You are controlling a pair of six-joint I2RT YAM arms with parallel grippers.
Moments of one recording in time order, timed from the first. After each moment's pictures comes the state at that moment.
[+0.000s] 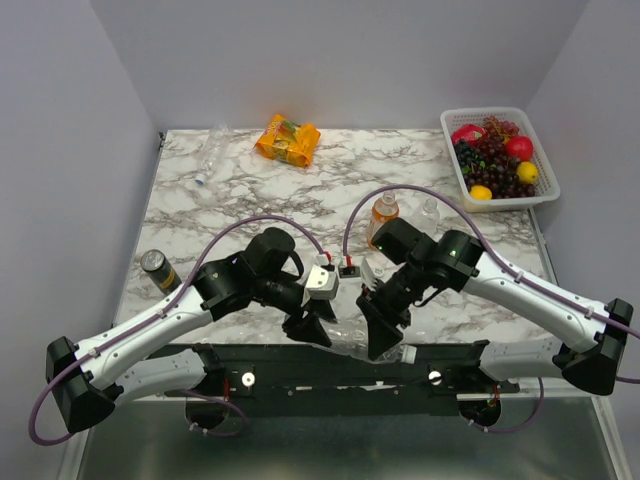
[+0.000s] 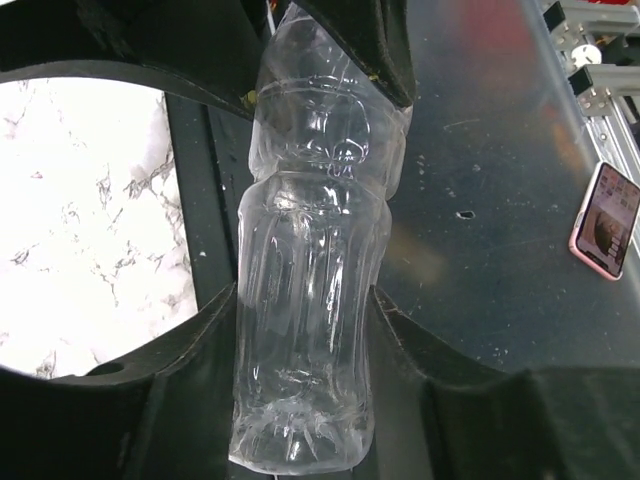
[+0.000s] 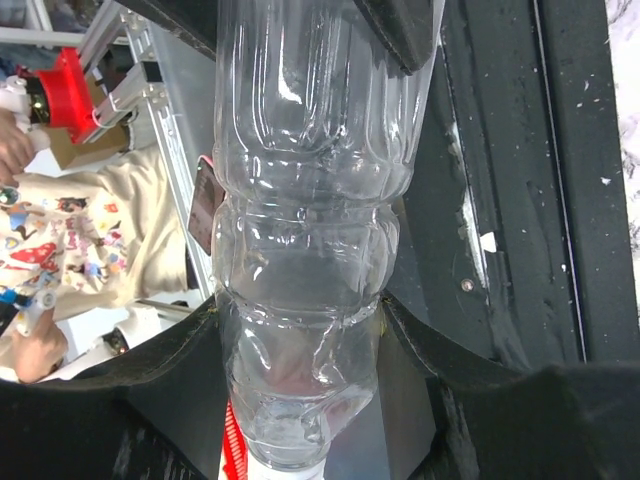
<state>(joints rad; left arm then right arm) -0.91 0.98 0.88 -0.54 0.93 0.22 0.97 1.24 1.20 -1.12 -0.80 0.06</state>
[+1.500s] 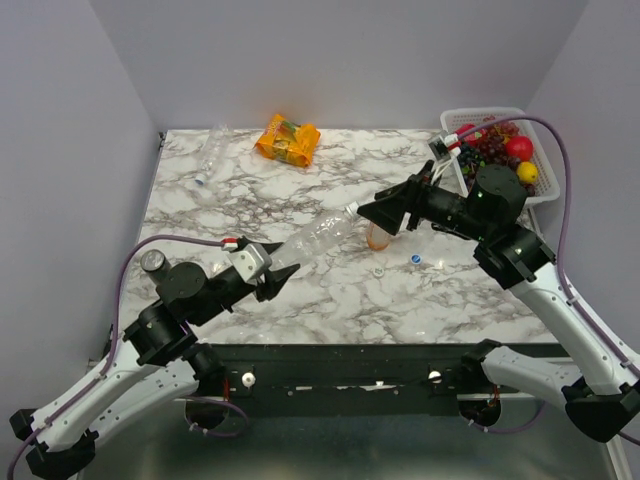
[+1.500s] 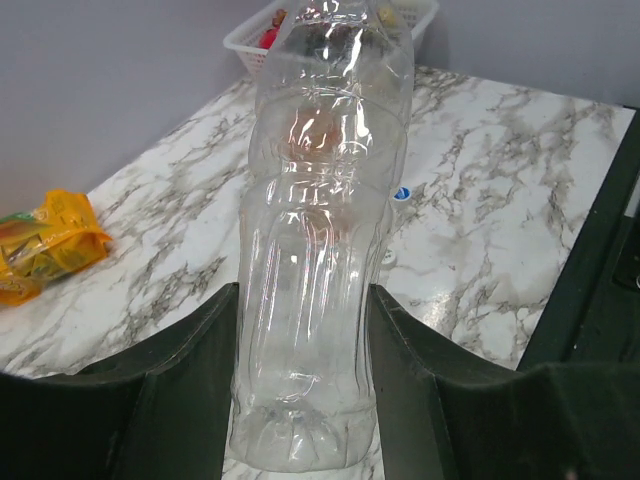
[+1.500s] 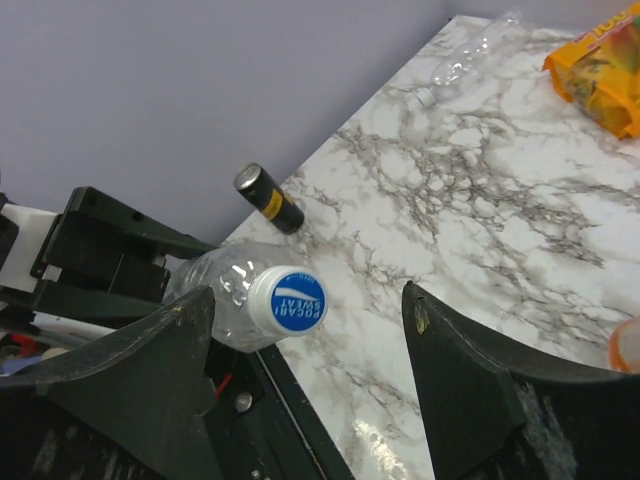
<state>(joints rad) -0.86 0.48 0.69 -0.22 0.08 0.13 0.58 1.02 1.19 -0.23 -0.44 0.45</state>
